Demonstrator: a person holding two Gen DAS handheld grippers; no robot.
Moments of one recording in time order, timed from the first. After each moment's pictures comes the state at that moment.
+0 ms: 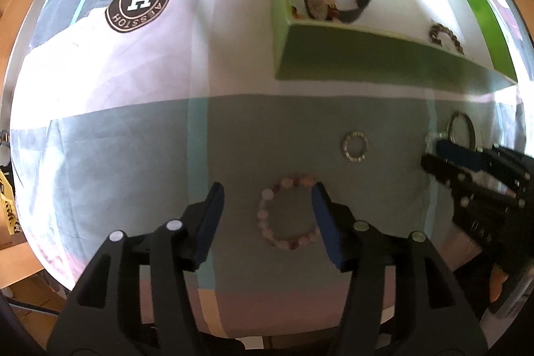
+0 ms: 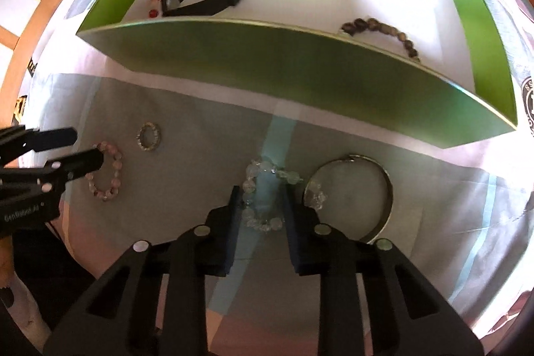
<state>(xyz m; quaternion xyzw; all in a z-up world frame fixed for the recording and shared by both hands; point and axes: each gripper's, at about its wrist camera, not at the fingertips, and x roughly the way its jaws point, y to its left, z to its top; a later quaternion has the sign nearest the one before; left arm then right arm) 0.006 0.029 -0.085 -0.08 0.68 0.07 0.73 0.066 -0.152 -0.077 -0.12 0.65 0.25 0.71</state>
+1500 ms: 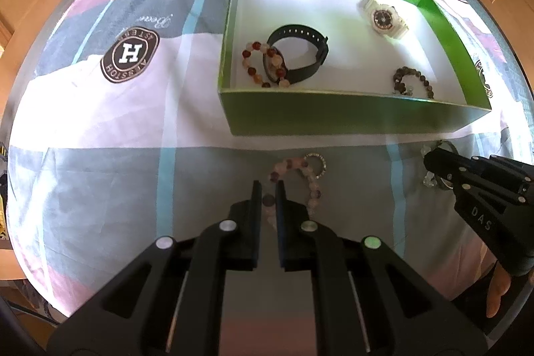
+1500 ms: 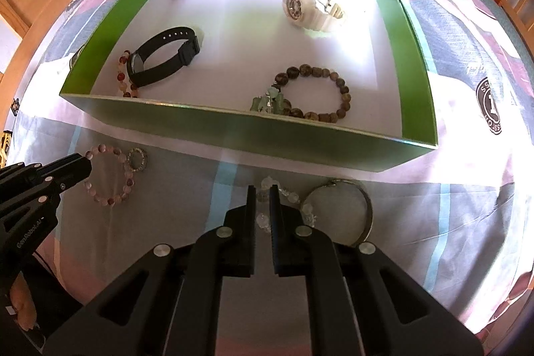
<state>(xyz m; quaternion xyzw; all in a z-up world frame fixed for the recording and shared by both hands) -0.011 -0.020 -0.039 -0.08 0.58 0.08 0.81 0.063 -0.175 -0.032 -0.11 0.59 0.20 0.78</state>
